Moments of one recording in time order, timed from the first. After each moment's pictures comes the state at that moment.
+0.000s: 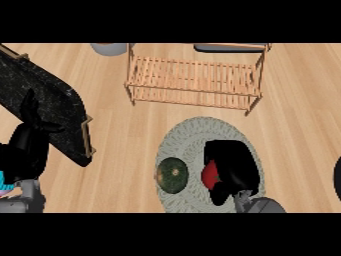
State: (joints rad) left arm -0.07 0.18 0.04 -1.69 0.01 0.17 0.16; right arm -0.13 -0.04 0.45 -1.64 1.11 0.27 0.54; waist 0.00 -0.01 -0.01
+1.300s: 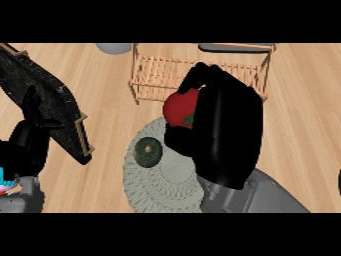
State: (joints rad) left arm -0.09 0.18 0.05 -1.67 0.02 0.14 0.16; right arm -0.74 -0.01 0.52 -1.81 1.16 0.03 1.24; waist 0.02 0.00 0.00
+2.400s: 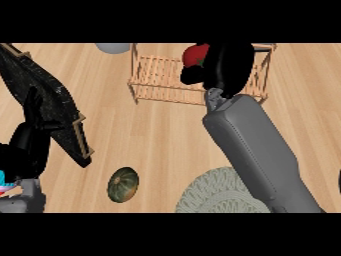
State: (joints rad) left arm -0.08 0.16 0.05 -1.68 0.01 0.14 0.15; right arm -0.89 0.00 0.23 -1.25 1.14 -0.31 1.01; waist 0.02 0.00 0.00
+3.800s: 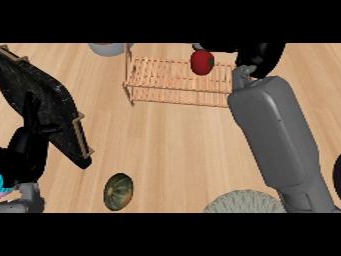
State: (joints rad) left arm -0.05 0.15 0.07 -1.68 -0.01 0.13 0.14; right arm -0.93 -0.04 0.03 -1.26 0.91 -0.62 0.89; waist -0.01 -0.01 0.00
